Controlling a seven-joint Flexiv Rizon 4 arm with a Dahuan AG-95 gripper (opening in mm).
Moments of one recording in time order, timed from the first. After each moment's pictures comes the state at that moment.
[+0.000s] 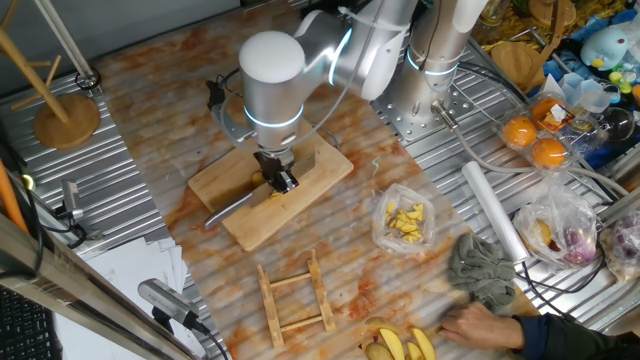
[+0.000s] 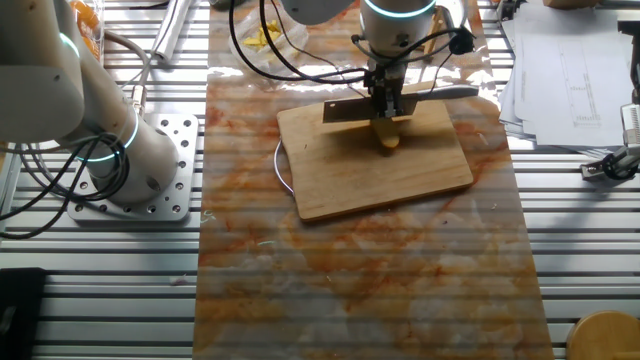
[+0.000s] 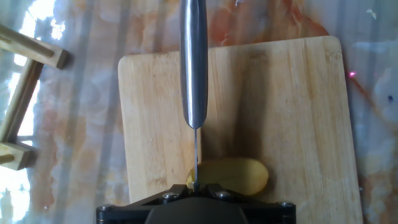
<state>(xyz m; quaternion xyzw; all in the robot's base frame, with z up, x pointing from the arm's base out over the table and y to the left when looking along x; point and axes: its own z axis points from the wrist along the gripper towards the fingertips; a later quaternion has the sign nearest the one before) 0.474 0.098 0.047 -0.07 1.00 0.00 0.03</state>
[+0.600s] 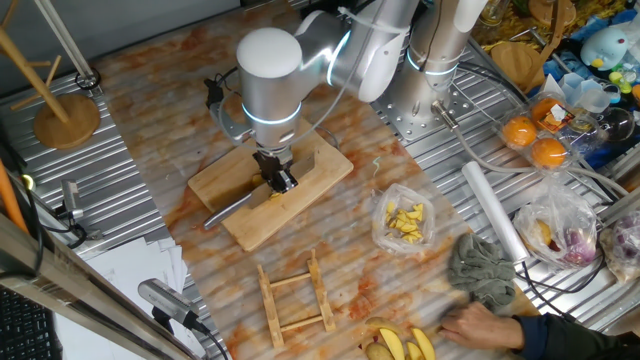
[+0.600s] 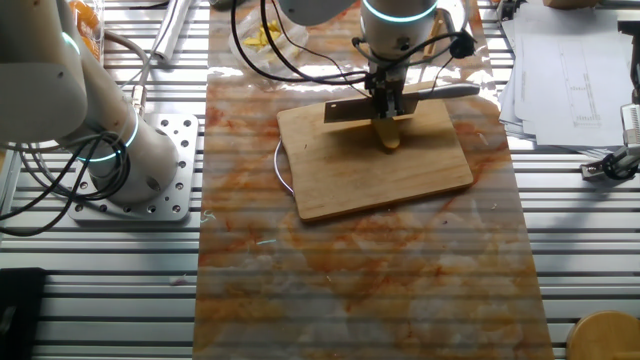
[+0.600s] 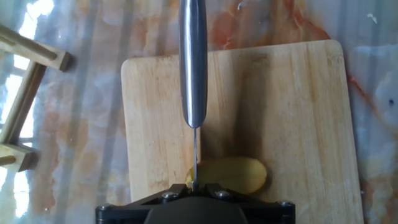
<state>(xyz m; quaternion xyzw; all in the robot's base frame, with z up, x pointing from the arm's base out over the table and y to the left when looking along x) 0.475 0.096 0.047 -0.07 1.00 0.01 0.03</state>
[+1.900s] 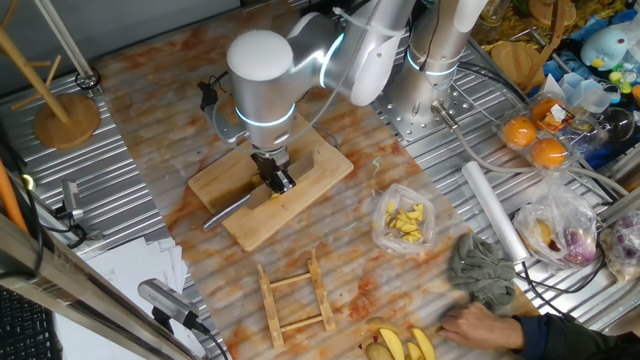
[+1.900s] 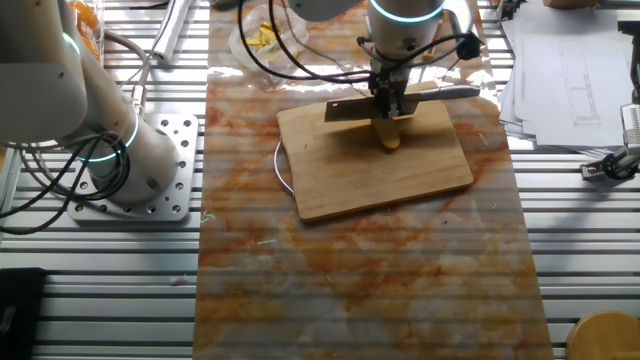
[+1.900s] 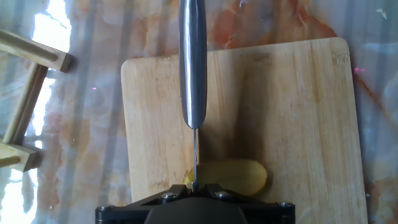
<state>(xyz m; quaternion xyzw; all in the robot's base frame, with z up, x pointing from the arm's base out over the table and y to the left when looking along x) 0.477 0.096 0.047 -0.08 1.00 0.01 0.01</state>
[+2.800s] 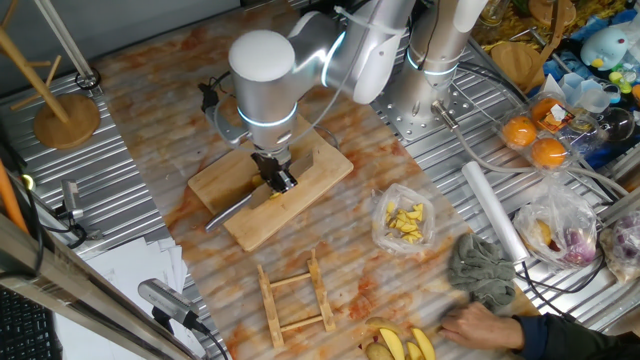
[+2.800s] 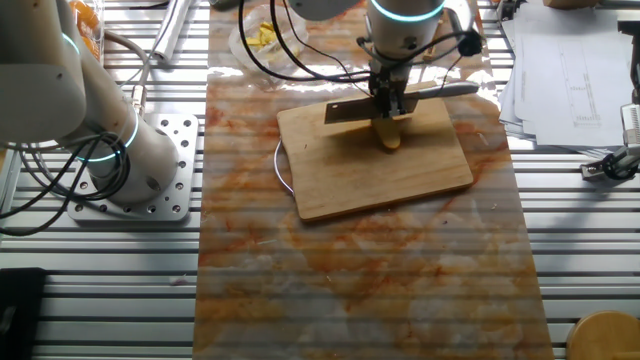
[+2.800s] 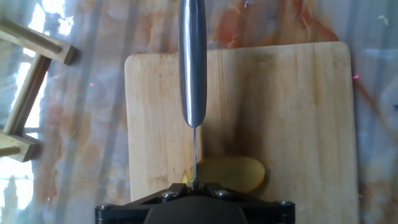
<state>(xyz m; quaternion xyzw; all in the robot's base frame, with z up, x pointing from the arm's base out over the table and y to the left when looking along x) 0.470 0.090 0.065 -0.09 1.00 0.00 0.02</state>
